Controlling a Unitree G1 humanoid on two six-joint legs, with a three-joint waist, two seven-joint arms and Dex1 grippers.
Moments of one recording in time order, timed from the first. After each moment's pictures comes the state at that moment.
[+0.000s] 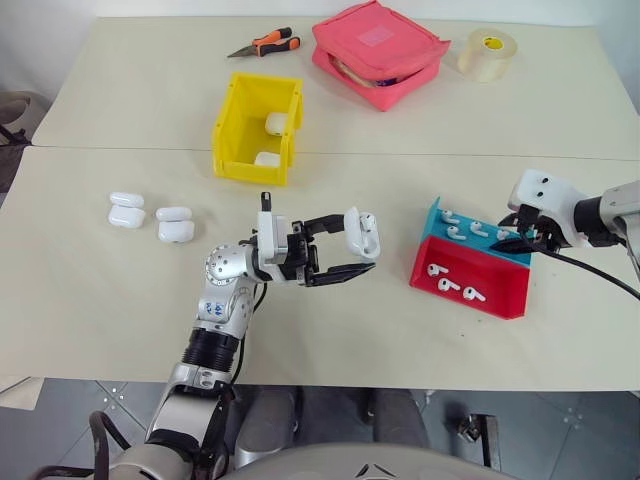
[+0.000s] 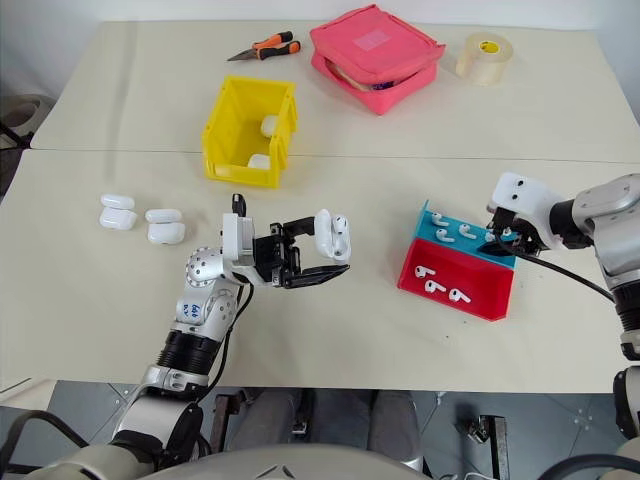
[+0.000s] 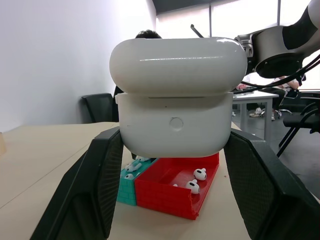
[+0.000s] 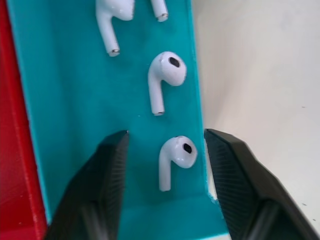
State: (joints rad) left arm -0.45 0.13 -0.10 0.24 -0.45 -0.24 -1.21; right arm -0.66 -1.06 0.24 0.34 -0.02 0.39 1.27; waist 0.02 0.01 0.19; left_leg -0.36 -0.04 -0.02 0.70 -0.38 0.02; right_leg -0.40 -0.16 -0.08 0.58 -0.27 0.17
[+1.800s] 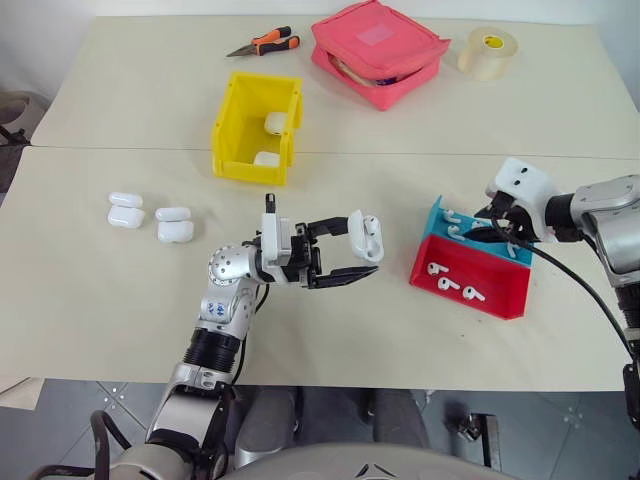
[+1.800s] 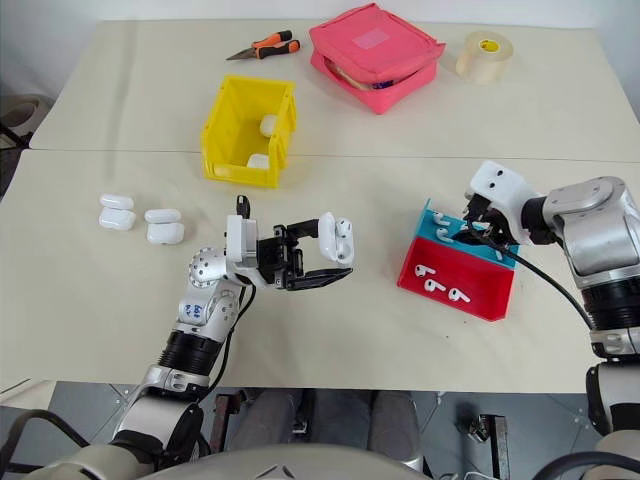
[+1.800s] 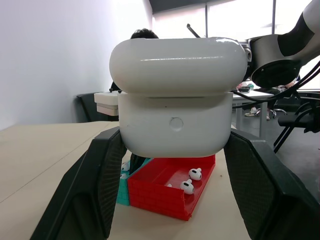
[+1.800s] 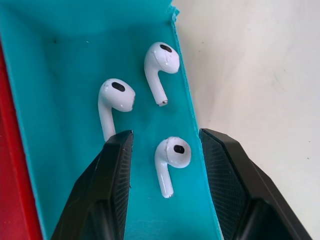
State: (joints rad) left arm -0.45 0.13 -0.12 0.24 -0.45 -0.24 -1.21; right arm -0.66 -0.95 0.19 0.21 0.00 0.59 1.15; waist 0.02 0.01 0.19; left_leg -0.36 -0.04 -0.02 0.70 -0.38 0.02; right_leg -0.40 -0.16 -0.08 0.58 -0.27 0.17
